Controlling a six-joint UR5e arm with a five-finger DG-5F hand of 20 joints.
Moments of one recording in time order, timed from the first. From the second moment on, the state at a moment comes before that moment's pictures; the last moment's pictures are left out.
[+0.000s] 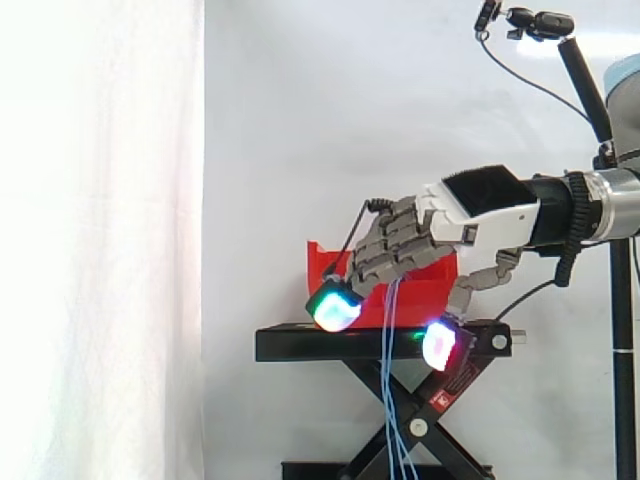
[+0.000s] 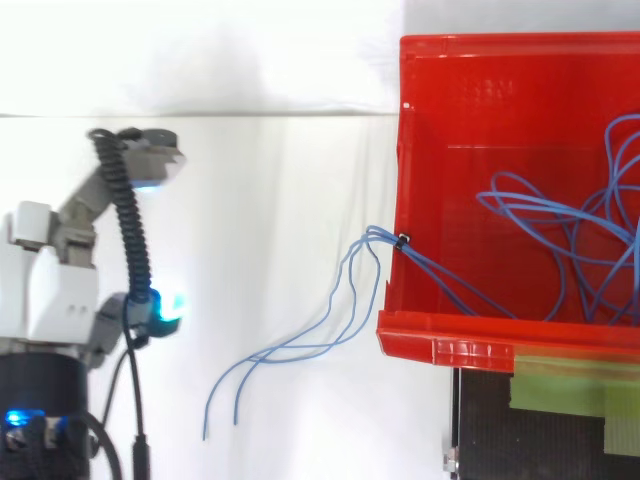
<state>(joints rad) 0.02 -2.08 -1.30 -3.02 -1.76 -2.29</state>
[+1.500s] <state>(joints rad) -0.13 -2.19 -1.04 -3.28 -1.93 -2.31</state>
